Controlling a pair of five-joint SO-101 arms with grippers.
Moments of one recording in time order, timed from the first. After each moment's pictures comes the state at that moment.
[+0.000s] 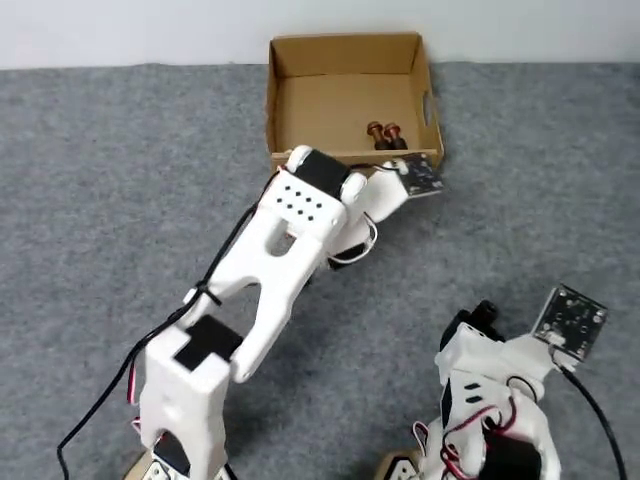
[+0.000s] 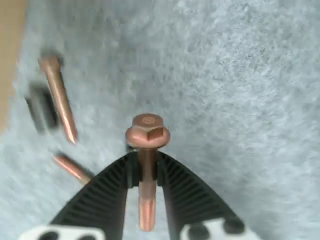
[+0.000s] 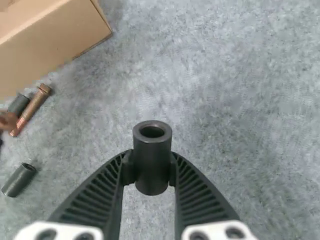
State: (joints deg) left arm 29.5 24.3 -23.9 98.9 -20.8; right arm 8.5 -103.8 68.6 84.0 -20.5
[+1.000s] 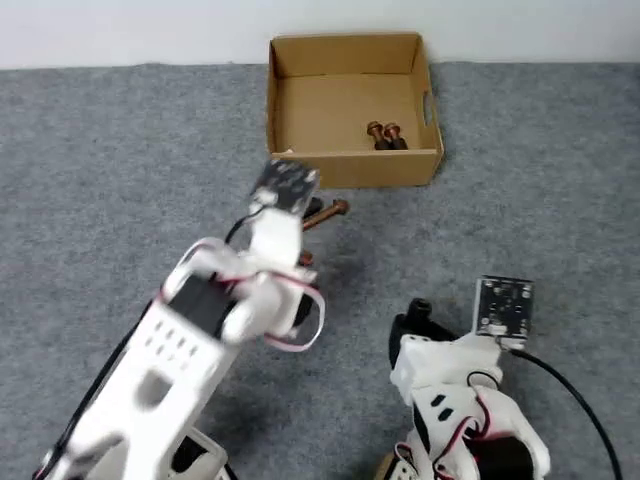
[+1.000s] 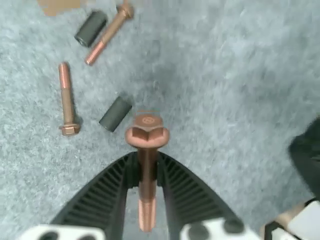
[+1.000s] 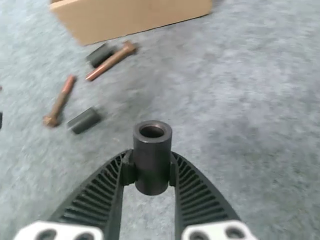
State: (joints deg) left arm 29.5 -39.3 34.6 77.1 20.5; right arm -16.5 -104.2 68.6 84.0 -20.5
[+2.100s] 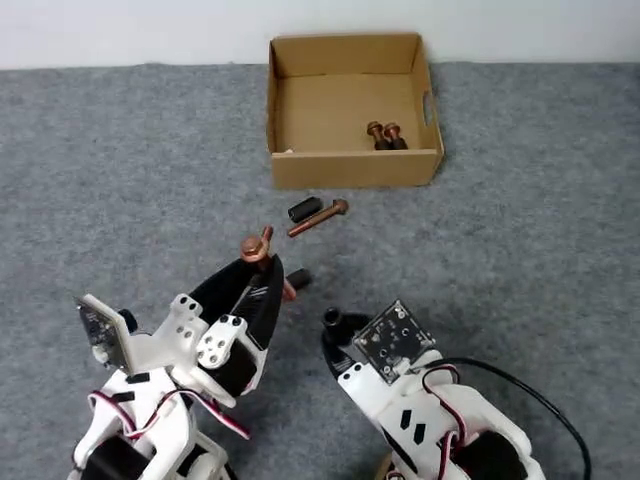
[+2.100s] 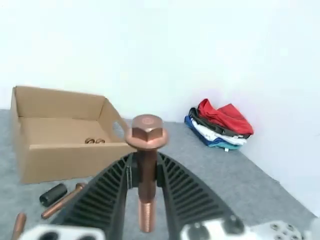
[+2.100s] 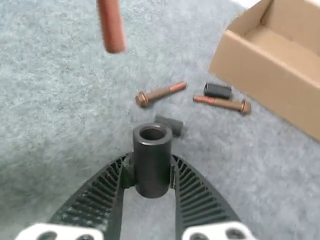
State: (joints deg) left arm 29.6 -103.5 69.9 49.3 31.7; right arm -40.2 -103.3 70.0 71.6 8.0
